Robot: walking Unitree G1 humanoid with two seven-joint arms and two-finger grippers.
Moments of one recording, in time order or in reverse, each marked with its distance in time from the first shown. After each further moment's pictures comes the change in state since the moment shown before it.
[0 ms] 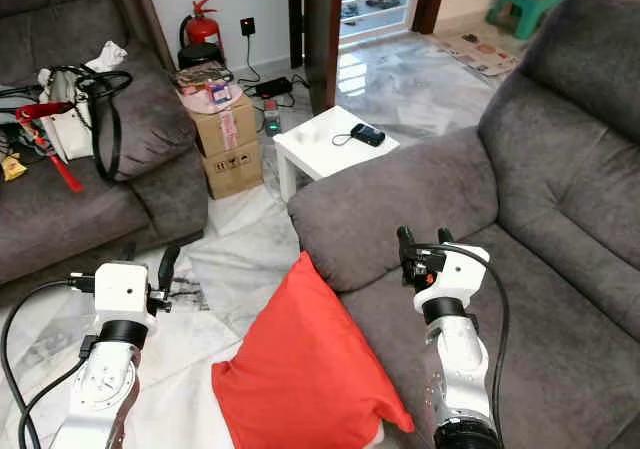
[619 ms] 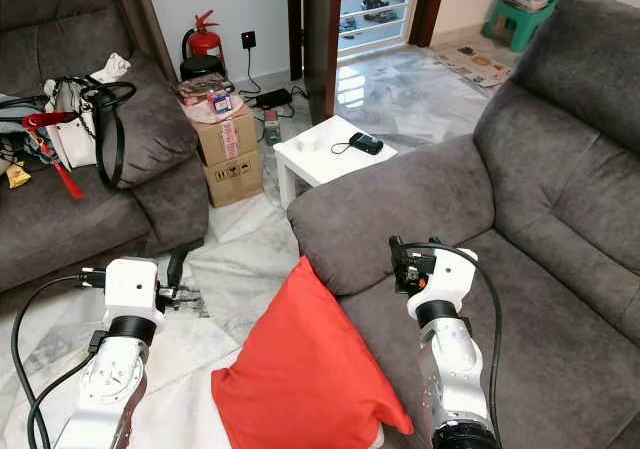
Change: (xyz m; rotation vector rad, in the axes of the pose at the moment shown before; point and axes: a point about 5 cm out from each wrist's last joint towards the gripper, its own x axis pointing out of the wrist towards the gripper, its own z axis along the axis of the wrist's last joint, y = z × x) left arm 0.005 -0.007 0.003 -0.008 0.000 -0.027; right arm 0.000 0.005 -0.007 -0.001 0.076 0.007
